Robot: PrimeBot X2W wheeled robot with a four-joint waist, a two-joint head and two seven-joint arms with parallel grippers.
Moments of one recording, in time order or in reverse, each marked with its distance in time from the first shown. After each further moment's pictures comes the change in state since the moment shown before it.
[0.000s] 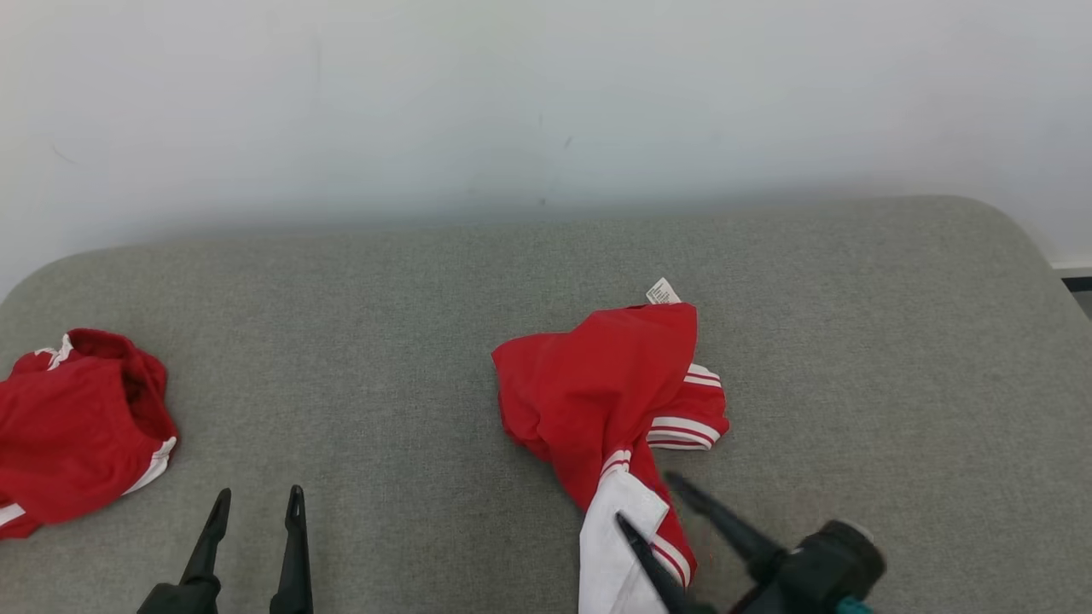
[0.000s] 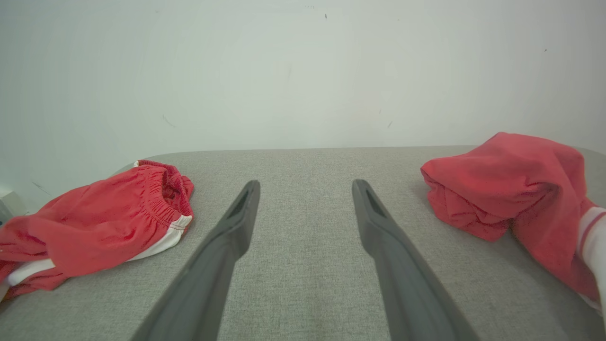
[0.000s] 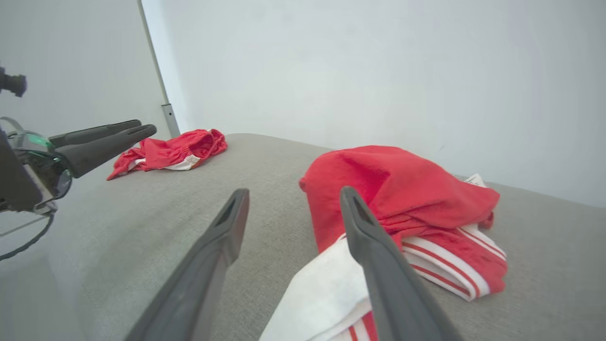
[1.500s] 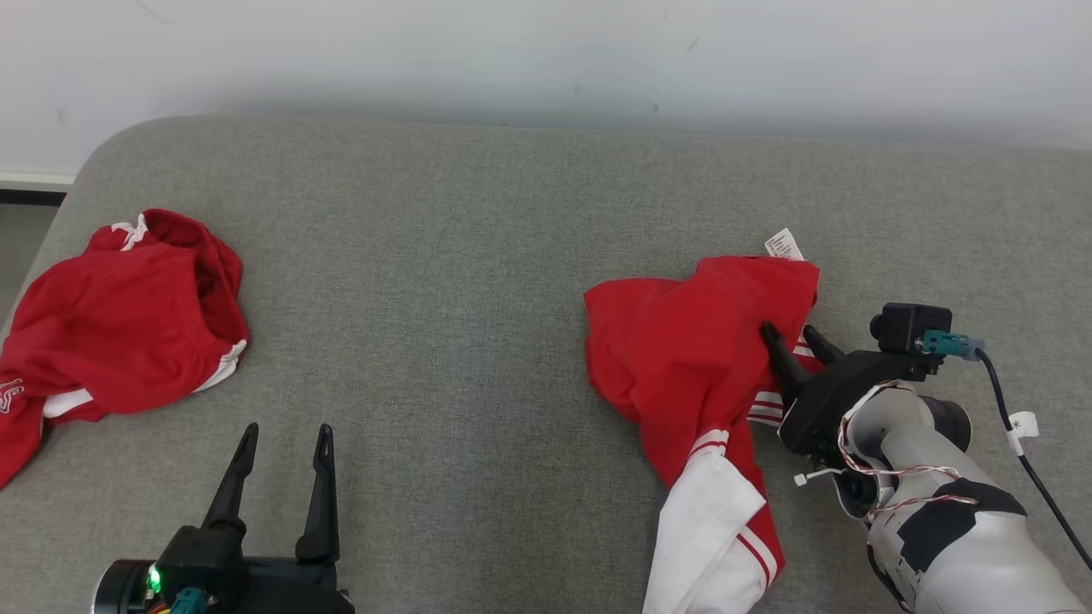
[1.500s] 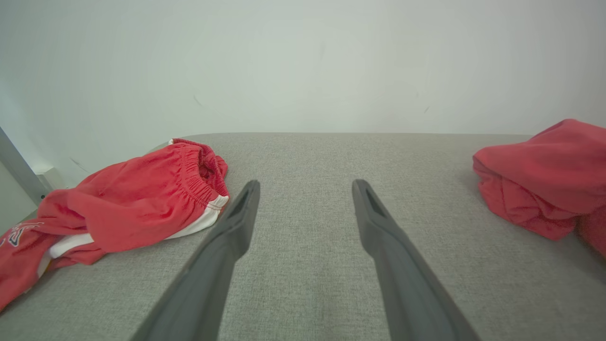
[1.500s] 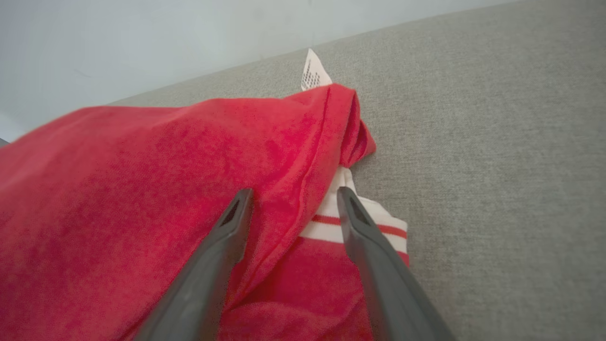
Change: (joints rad) left arm -0.099 -0.012 -0.044 -0.010 0.012 -0.005 0.000; right arm -0.590 0.051 -0.153 0.858 0.458 0.000 0.173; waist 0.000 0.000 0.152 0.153
